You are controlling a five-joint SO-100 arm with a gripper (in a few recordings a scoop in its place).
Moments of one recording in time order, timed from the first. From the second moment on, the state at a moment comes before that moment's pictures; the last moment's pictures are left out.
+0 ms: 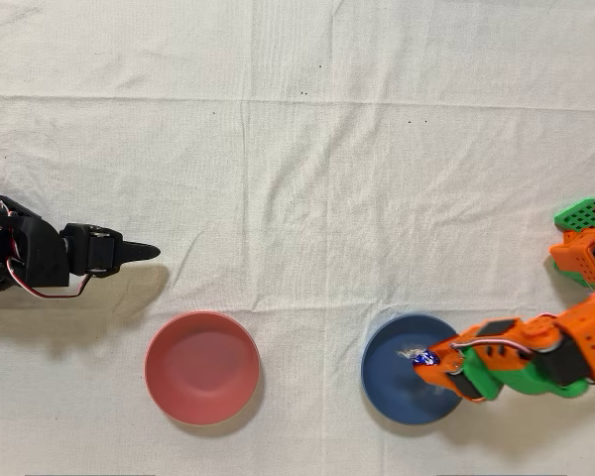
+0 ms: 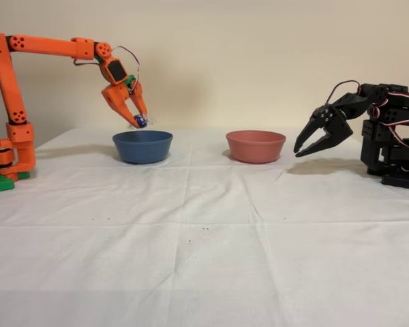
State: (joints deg) arm -33.3 94.2 104.8 56.0 -15.7
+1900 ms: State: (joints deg) arm -2.5 147.4 124.8 69.3 -27.4
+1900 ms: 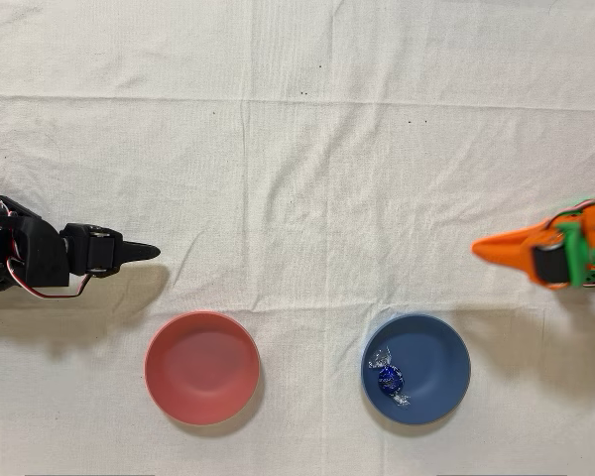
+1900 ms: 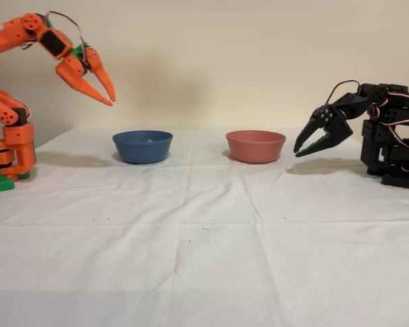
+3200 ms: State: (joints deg) arm 4.2 186.2 178.0 55.5 -12.2
